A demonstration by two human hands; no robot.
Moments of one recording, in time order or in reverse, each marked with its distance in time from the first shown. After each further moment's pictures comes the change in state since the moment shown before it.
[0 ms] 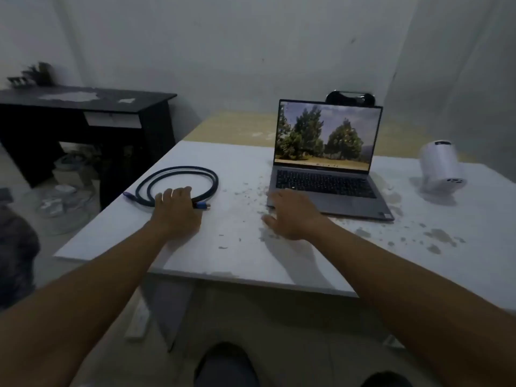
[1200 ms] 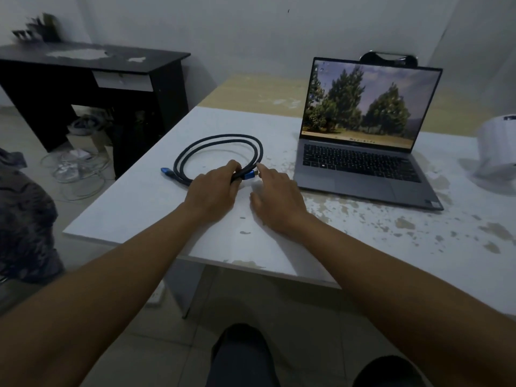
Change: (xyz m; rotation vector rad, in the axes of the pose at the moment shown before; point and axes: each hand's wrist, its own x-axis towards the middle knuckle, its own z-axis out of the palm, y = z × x) left_hand 0.006 0.026 0.020 -0.219 0.241 0.285; right_hand 0.046 -0.066 0.059 0.277 0.244 0.033
